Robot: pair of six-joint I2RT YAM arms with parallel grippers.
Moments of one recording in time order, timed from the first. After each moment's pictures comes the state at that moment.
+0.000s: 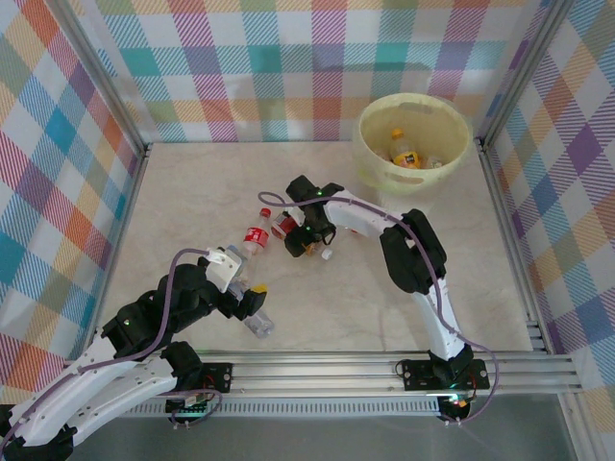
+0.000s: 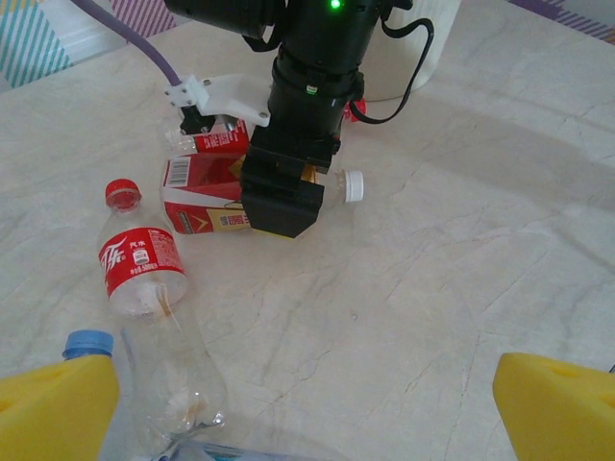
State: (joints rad) left arm -0.83 0.51 0.69 -0.69 -0.15 -0.06; right arm 0.74 2.20 1.77 -0.87 -0.08 -0.01
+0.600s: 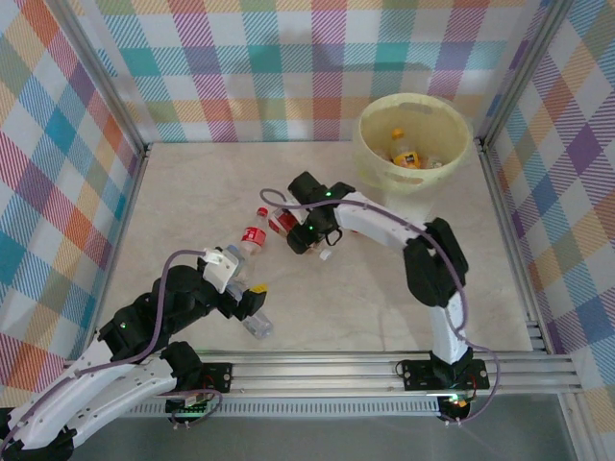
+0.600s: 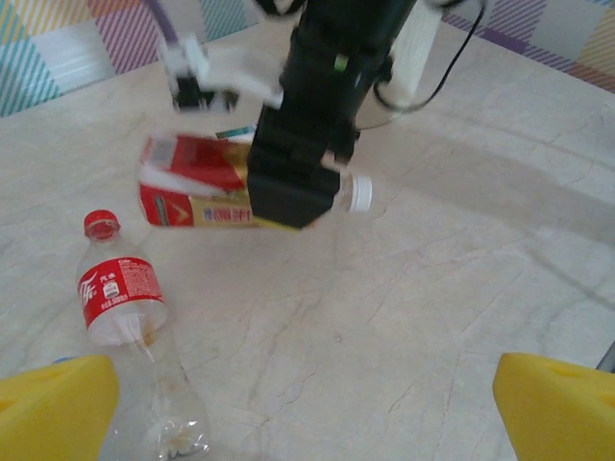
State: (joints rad) left arm -0.83 0.49 0.70 -0.65 -0.11 -0.05; right arm 0.77 1.97 1.67 -0.87 -0.07 0.00
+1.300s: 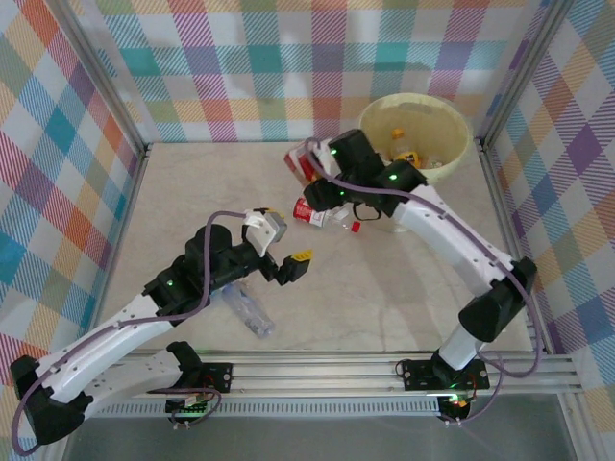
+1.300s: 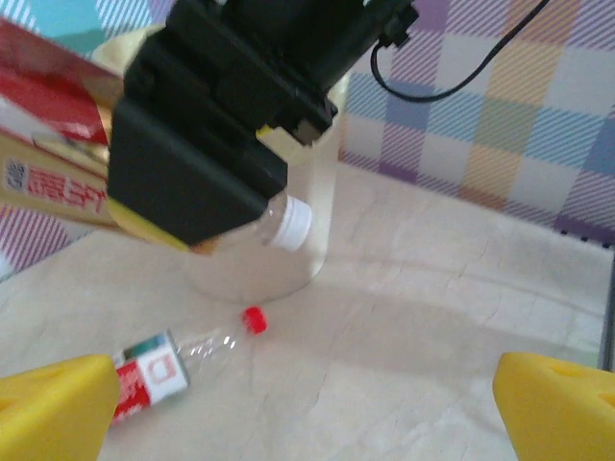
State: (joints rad) left arm -0.83 0.89 0.84 -0.12 0.11 0.04; right arm 0.71 1.62 1.79 -0.92 0.05 0.08
